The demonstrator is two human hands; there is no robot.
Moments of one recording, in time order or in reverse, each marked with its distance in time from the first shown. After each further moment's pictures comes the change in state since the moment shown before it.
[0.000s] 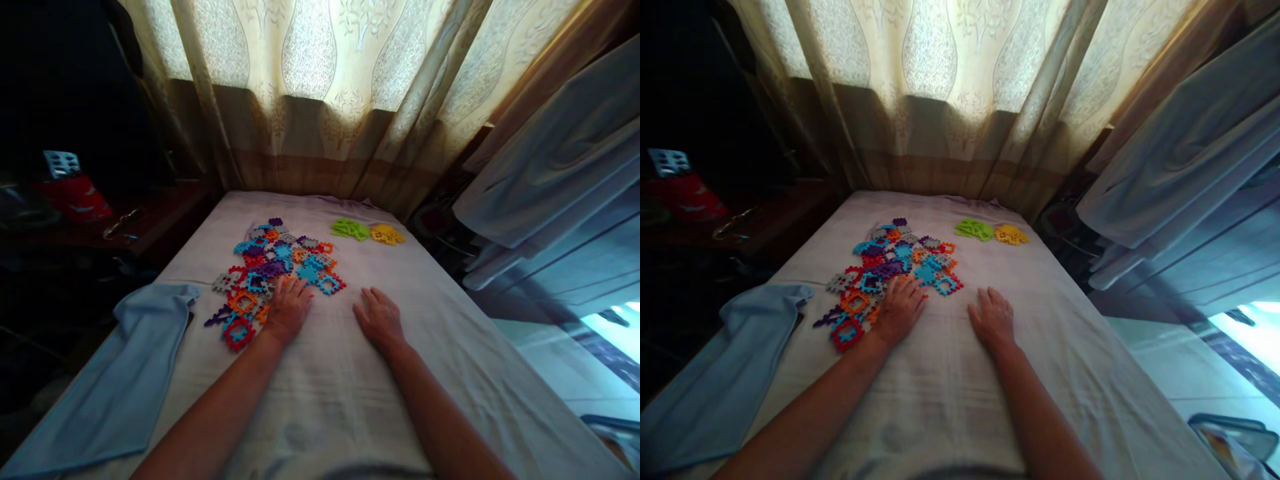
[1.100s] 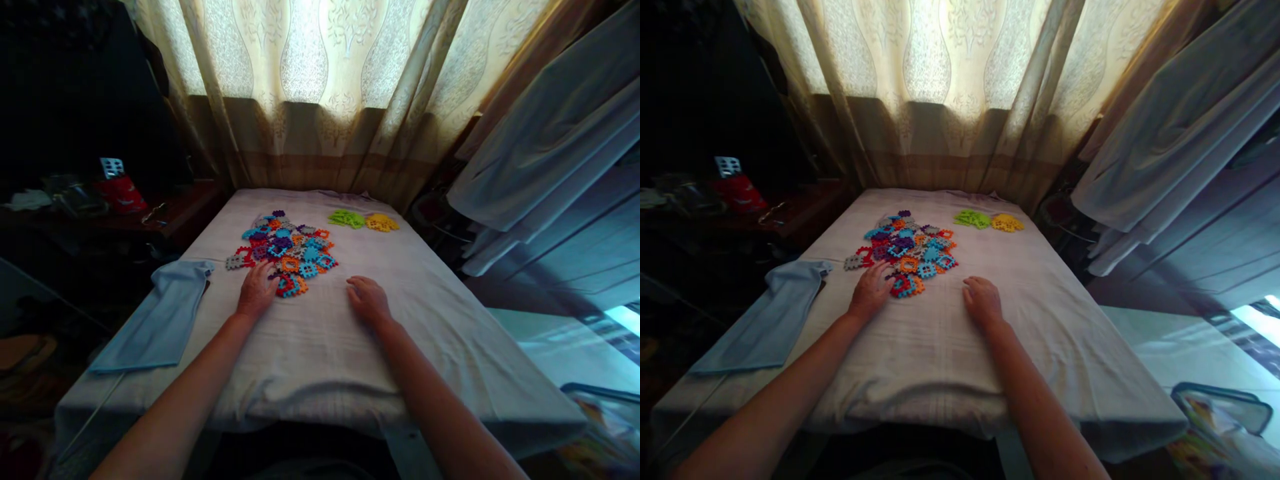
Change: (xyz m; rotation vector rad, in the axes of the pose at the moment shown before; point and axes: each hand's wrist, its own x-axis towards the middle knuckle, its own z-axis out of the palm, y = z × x) left_hand -0.054 -0.036 -0.026 -0.178 0.136 -0.319; right_hand -0.025 -0.005 -0.037 0.202 -0.077 -0.165
